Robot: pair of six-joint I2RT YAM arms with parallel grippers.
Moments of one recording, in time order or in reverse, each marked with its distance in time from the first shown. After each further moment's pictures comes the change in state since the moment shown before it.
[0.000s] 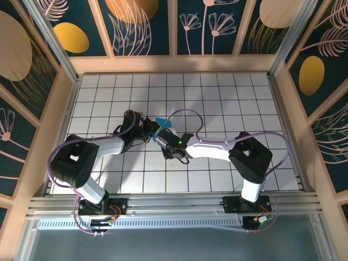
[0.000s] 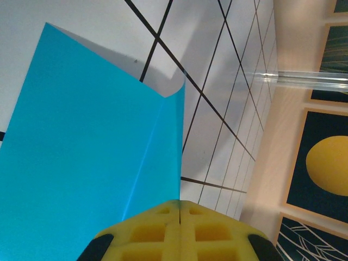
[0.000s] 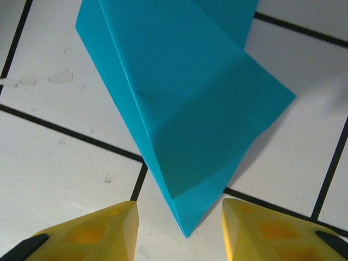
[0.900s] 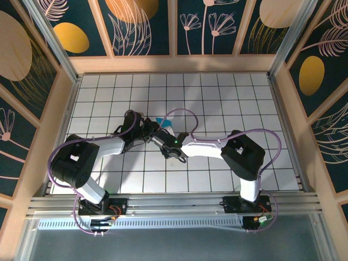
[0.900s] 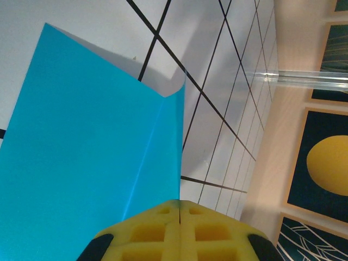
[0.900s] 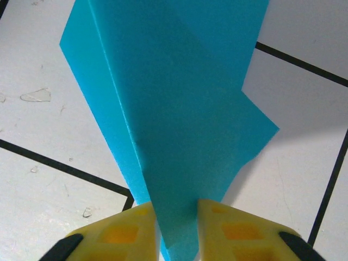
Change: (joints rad) left arm -0.009 0.000 0.000 0.000 -0.008 -0.003; right arm 0.000 0.071 0.039 0.011 0.074 -0.068
